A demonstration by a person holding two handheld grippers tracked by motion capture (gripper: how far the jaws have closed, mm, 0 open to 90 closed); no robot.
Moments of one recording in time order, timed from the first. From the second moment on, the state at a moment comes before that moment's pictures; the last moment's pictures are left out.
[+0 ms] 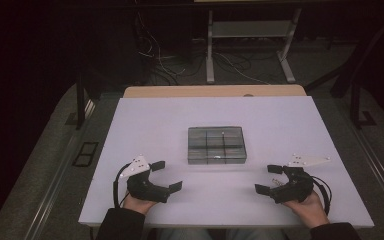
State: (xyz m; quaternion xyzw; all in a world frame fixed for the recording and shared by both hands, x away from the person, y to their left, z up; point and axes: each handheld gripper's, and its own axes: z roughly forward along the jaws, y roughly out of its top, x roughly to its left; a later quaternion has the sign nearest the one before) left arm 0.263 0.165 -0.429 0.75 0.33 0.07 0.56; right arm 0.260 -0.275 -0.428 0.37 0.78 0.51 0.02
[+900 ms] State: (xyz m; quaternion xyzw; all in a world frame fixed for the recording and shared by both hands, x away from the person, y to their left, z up) left arm 0.260 0.163 -0.427 0.76 0.34 0.07 0.55; right arm 0.259 -0.278 -0.427 0.37 0.78 0.50 0.02
